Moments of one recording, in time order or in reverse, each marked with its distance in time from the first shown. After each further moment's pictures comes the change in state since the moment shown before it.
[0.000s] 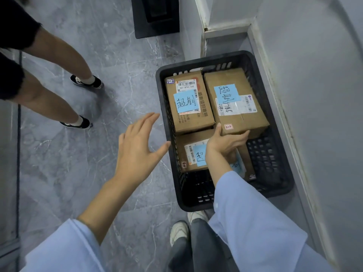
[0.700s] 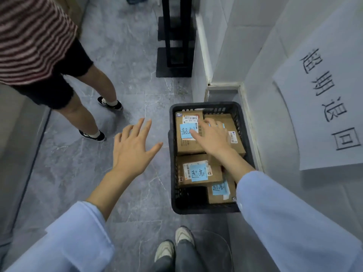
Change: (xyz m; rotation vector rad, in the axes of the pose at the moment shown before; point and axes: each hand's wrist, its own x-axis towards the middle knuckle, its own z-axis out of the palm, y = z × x) left_hand -0.030 0.035 -0.092 0.410 0.078 -0.127; right_hand -0.049 -0.162 -0.095 -0.940 -0.691 -1.094
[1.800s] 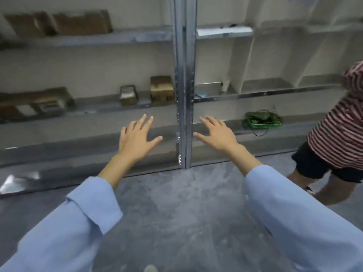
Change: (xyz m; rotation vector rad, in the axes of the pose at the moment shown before) left_hand -0.624 -0.288 -0.233 0.108 0.423 -1.351; right_hand -0.404 -0.615 0.015 -0.243 -0.303 -1.557
